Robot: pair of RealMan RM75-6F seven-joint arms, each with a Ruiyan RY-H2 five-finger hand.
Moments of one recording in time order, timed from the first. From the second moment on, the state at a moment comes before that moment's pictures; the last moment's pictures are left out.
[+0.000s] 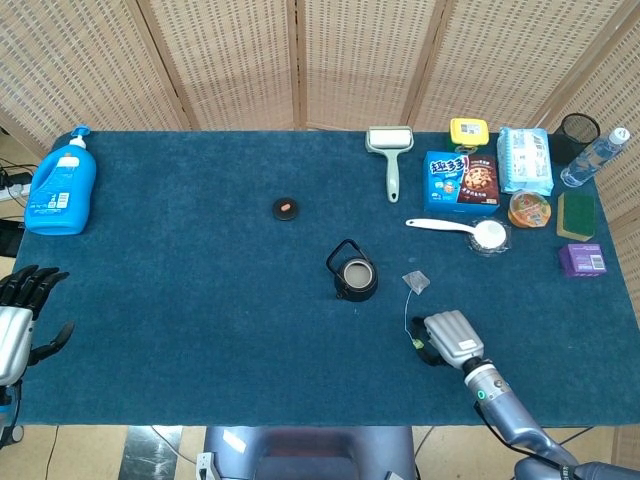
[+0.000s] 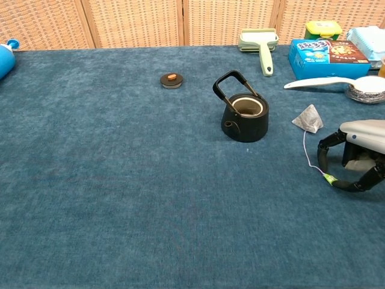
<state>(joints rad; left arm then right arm) -0.11 -1.07 -0.07 -1.73 1.55 1.55 0.13 0.48 -1.40 0.02 -1.55 -1.32 0.97 -0.19</state>
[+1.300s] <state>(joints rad) -0.11 -1.08 -0.07 -1.71 1.55 1.55 0.12 0.49 -1.41 0.03 -1.58 -1.25 0.96 -0.28</state>
